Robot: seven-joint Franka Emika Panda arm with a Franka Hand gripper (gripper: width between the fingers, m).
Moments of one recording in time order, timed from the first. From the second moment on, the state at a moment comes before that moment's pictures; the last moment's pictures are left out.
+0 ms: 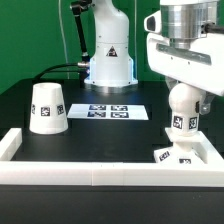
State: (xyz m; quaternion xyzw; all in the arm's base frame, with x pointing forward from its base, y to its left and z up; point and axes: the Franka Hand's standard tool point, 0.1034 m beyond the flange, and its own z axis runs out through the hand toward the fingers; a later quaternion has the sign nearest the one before) arm 0.596 0.108 0.109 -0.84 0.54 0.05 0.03
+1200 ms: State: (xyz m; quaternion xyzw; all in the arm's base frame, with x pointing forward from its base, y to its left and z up) arm 0.598 0.110 0.112 -1.00 0.08 0.01 0.04
